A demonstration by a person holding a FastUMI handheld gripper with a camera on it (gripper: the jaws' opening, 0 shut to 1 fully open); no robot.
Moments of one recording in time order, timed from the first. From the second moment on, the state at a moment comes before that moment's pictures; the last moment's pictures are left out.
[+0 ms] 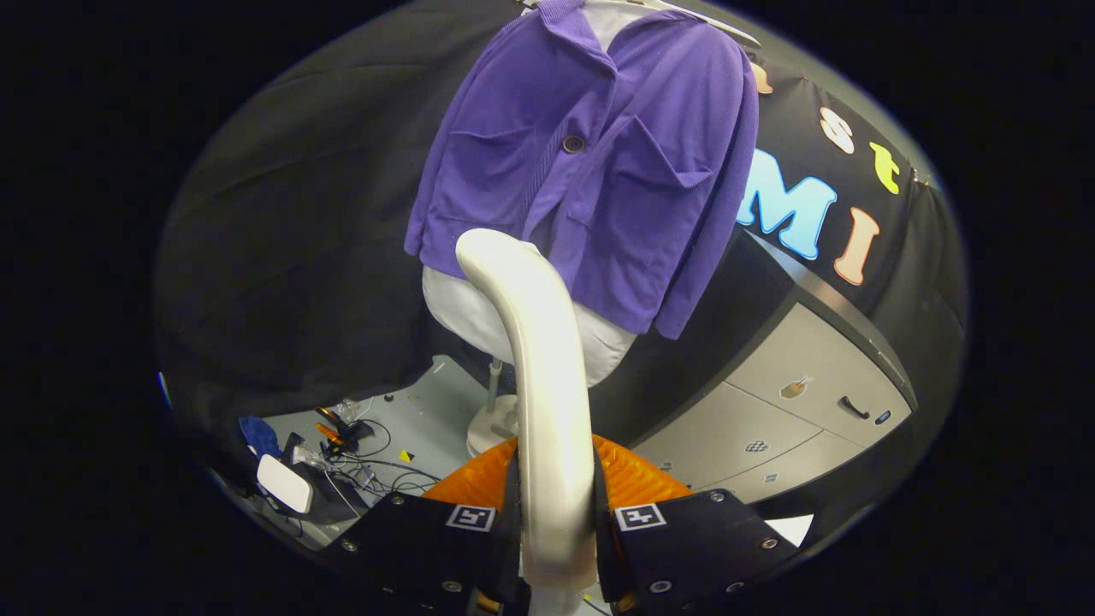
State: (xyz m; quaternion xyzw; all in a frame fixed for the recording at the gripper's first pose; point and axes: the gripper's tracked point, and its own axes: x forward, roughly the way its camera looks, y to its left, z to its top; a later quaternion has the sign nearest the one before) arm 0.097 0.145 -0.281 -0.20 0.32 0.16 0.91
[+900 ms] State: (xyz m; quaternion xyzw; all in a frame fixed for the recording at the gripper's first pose) arm 0.207 0.246 0.007 -0.13 0.04 0.18 0.97
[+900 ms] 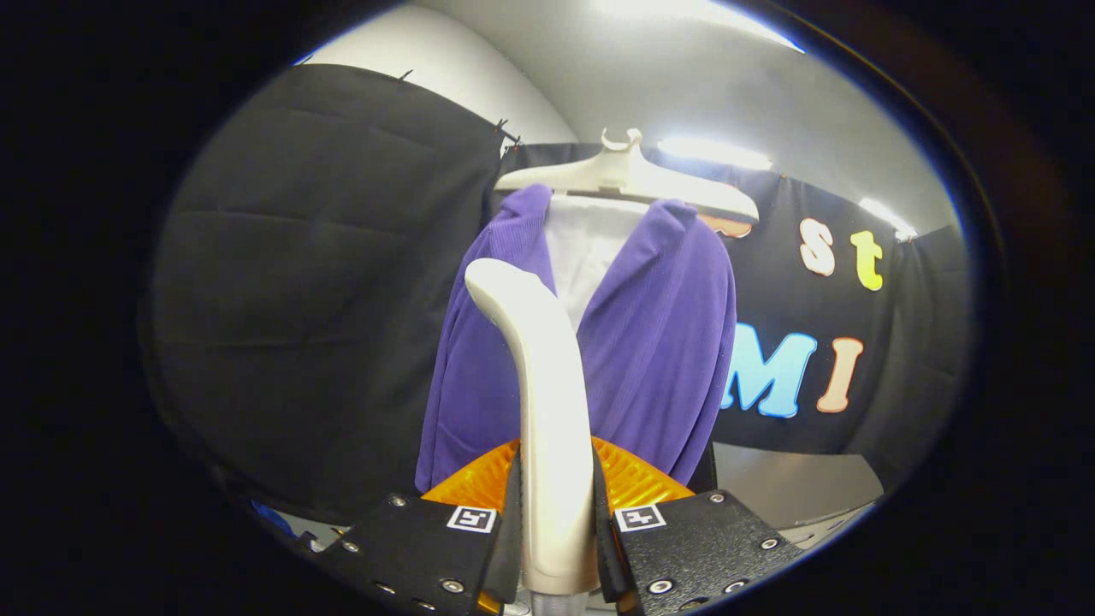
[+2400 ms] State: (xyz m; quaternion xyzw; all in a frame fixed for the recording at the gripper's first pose) arm 0.219 0.304 -0.072 -0.21 0.05 0.11 0.97
